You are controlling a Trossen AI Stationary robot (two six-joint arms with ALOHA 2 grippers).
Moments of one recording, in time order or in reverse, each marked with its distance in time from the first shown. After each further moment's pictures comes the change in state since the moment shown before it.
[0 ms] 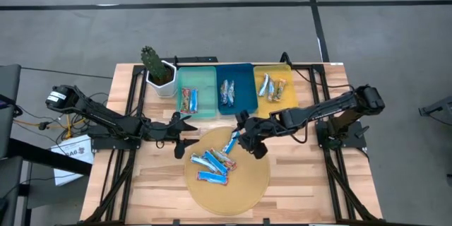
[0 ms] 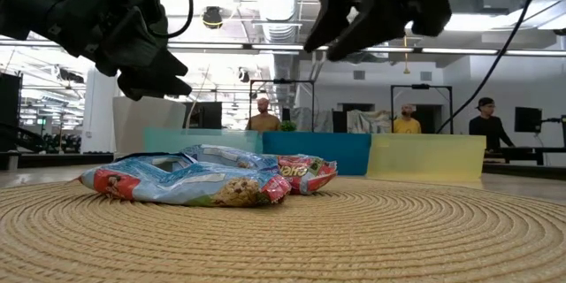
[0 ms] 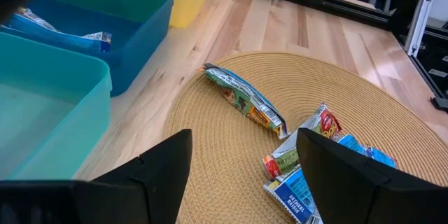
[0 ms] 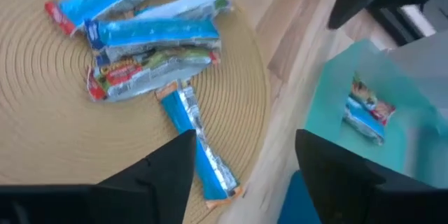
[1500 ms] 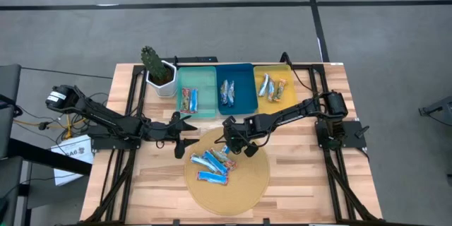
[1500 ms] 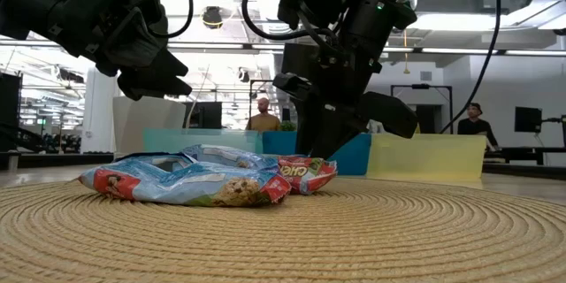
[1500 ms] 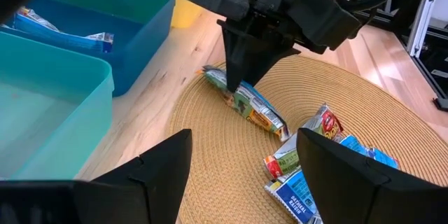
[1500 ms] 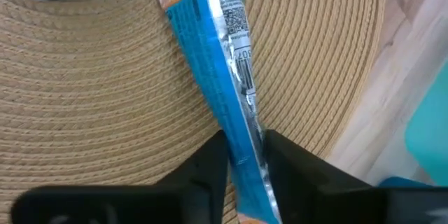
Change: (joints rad) left arm 0.000 0.000 0.000 0.000 -0.006 0.000; right arm -0.079 0.393 0.138 -0.069 -0.031 -0.127
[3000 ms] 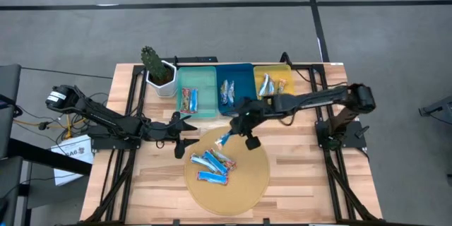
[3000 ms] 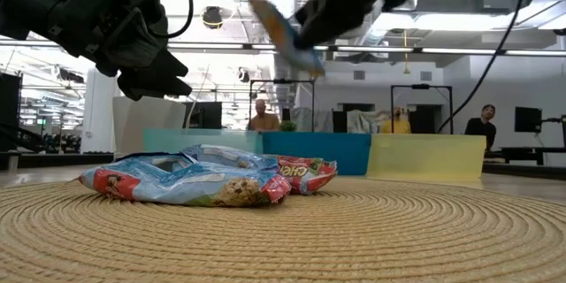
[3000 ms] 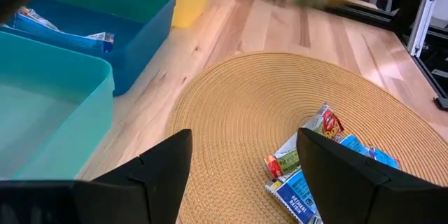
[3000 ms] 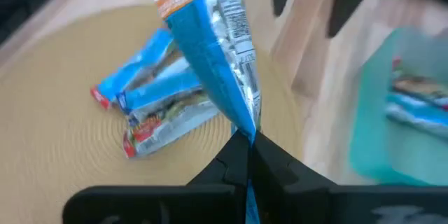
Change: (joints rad) left arm 0.000 0.000 0.000 -0.001 -0.001 0.000; right arm -0.097 -0.314 -0.013 0.025 -0.341 0.318
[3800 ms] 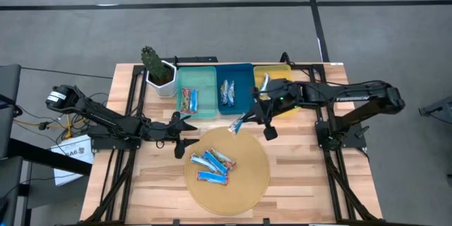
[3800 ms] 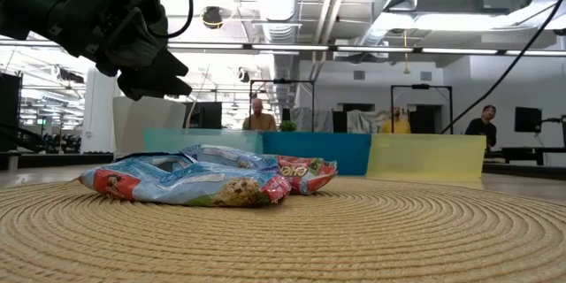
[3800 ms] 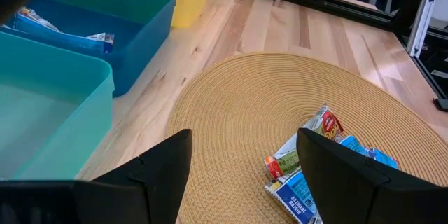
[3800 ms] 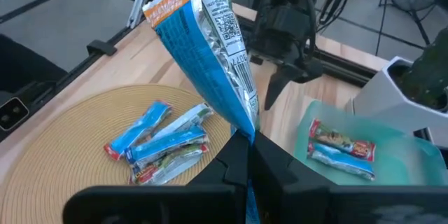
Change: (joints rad) left arm 0.000 0.000 0.000 0.002 0.000 0.000; right arm -0.020 -0.329 -0.040 0.002 0.005 0.026
